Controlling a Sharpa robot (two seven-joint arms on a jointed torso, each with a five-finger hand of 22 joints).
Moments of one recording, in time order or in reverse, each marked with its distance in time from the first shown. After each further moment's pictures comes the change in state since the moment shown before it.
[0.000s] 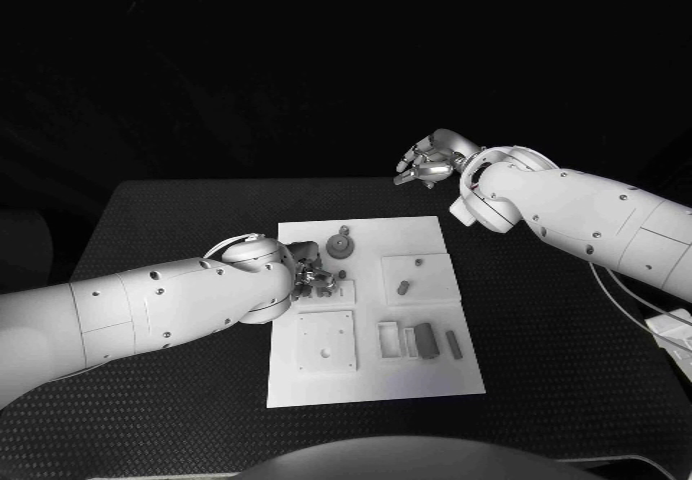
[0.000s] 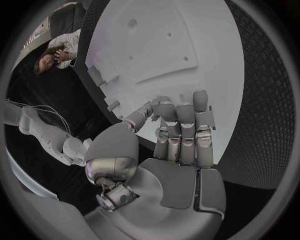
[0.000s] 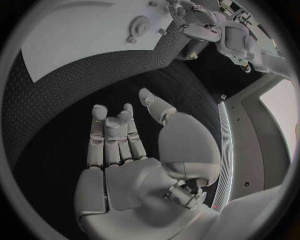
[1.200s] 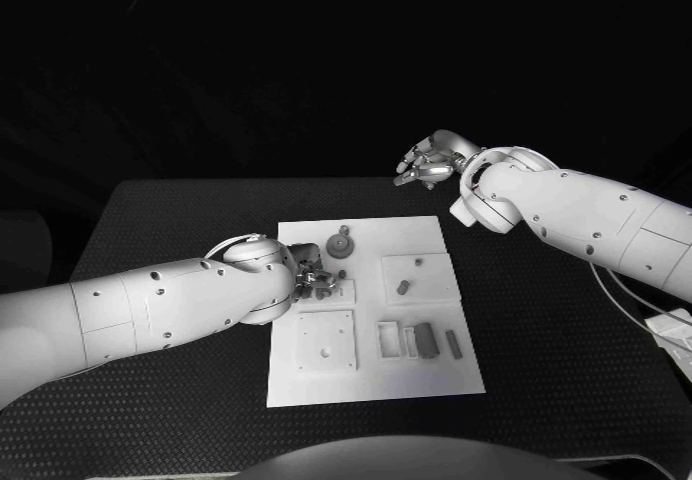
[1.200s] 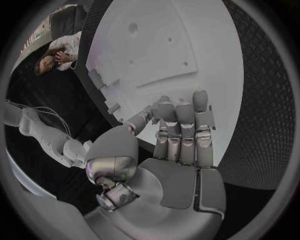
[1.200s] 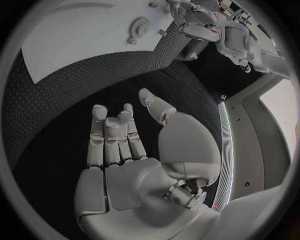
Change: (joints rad) left arm -0.001 0.001 0.000 0.002 -0.002 0.021 -0.004; left_hand -0.006 -0.025 0.054 -0.028 -0.077 0.016 -0.009 0.001 -0.008 0.010 -0.011 0.004 -0.015 -0.017 0.002 0.022 -0.050 0.002 -0.010 -0.002 0.019 0.000; right arm -0.002 -0.001 0.000 0.000 0.000 0.005 0.000; right_hand 0.000 0.000 0.000 0.000 0.000 0.003 -0.001 0.000 0.000 0.000 0.000 0.000 0.000 -0.002 -0.002 0.000 -0.001 0.000 0.000 0.000 0.000 0.000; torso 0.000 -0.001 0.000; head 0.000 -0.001
